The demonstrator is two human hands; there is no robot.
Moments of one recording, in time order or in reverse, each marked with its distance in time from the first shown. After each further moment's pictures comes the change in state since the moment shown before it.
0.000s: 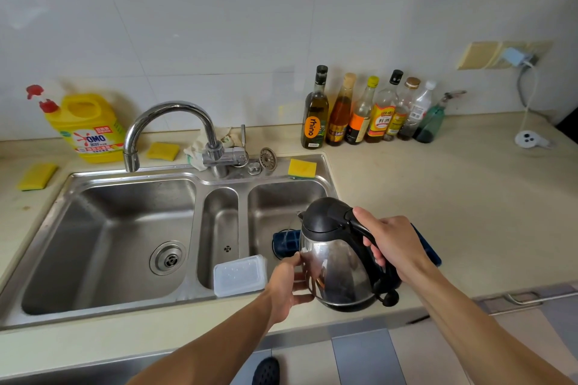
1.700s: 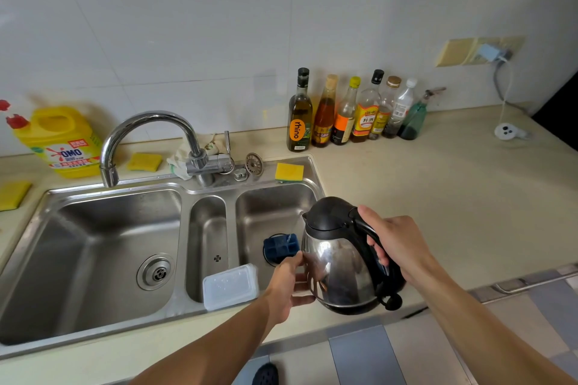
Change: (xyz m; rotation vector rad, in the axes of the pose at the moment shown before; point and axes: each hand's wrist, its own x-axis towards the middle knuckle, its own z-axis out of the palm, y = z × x) left_hand 0.004 0.009 0.020 0.075 -0.035 0.007; right_hand 0.008 0.008 -0.022 0.038 0.081 0.055
